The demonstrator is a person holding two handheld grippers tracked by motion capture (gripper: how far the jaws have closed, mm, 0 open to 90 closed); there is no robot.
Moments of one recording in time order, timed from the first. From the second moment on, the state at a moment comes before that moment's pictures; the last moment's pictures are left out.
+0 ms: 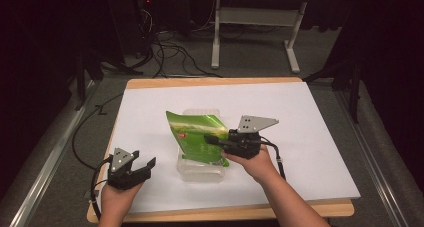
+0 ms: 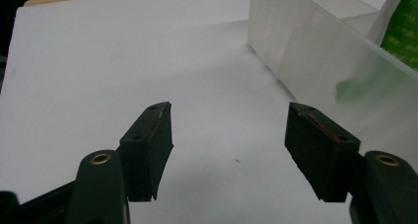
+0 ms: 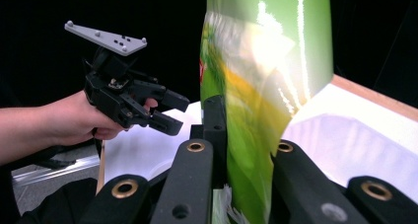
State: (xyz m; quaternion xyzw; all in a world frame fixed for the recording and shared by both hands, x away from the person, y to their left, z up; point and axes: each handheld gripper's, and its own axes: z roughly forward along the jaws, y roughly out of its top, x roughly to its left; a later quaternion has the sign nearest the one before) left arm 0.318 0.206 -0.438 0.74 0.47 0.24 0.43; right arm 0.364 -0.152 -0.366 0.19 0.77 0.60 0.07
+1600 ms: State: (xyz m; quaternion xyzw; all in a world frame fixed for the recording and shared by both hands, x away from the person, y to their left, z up) left arm 0.317 0.206 -0.437 0.74 0.47 0.23 0.43; right arm 0.368 -0.128 -0.374 0.20 0.78 0.58 0.09
